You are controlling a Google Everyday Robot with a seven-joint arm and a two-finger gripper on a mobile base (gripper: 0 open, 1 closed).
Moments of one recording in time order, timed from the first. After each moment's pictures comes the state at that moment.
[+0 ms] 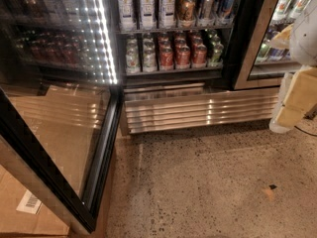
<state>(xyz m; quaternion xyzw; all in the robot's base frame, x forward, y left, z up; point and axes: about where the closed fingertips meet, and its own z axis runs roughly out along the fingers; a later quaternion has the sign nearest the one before) 0.438 -0.216 0.977 -0.60 0.78 -0.04 0.16</state>
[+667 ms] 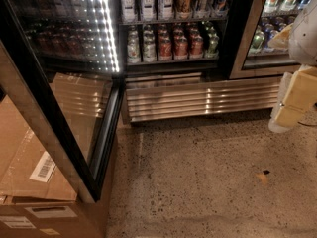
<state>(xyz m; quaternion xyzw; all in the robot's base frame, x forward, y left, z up) 0.438 -0.216 0.977 -0.60 0.78 -0.04 0.16</state>
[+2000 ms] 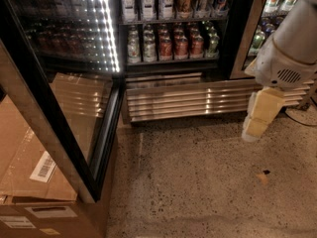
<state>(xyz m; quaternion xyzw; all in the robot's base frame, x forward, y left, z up) 0.469 -0.201 0.902 -0.60 0.79 0.02 0.12</state>
